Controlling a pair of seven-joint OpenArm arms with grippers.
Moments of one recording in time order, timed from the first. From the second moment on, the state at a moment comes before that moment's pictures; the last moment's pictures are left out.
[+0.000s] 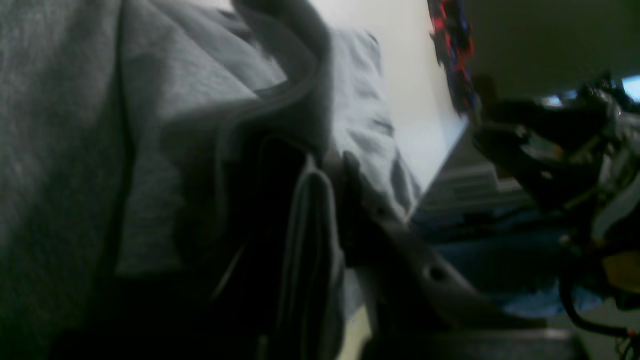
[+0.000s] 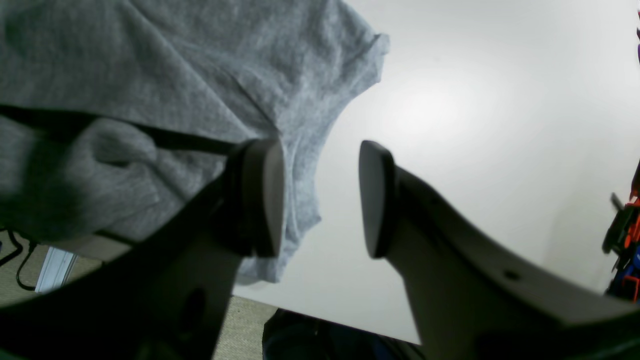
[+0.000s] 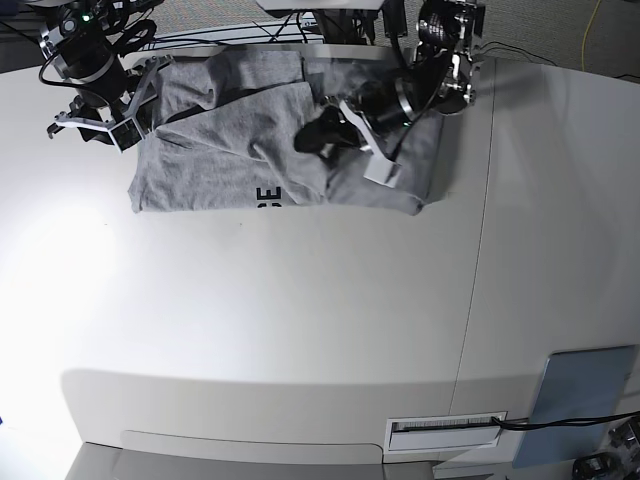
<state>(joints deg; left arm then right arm) 16.5 1.8 5.9 92.2 -51.5 -30.7 48.9 -39.6 23.7 16.8 132.1 5.0 22.8 -51.1</state>
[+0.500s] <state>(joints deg) 12.3 2.9 8.2 92.1 -45.4 -27.9 48.2 -39.6 23.8 16.8 132.1 5.0 22.8 -51.1</state>
